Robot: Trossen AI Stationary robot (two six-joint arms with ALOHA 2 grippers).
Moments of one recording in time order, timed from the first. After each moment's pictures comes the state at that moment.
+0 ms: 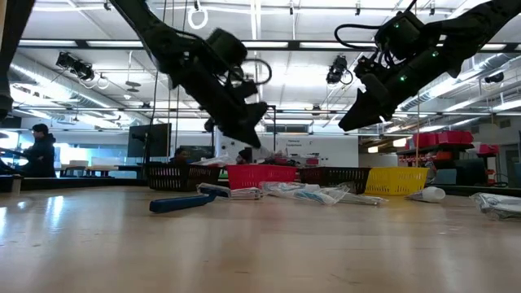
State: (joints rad) left arm 0.32 1.78 0.97 0.20 -0.36 -0.14; right arm -0.44 1.12 0.53 0.03 0.02 -0.02
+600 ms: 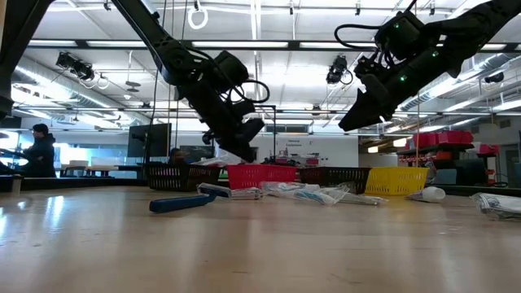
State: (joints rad) left arm 0.43 1.84 1.02 0.11 -0.25 -0.12; right arm -0.44 1.12 0.53 0.03 0.02 -0.02
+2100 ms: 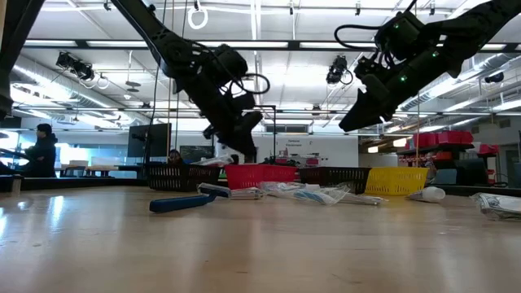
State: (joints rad) left arm 0.41 1.78 1.03 0.06 -0.22 -0.11; right arm -0.44 1.12 0.53 0.02 0.01 -0.02
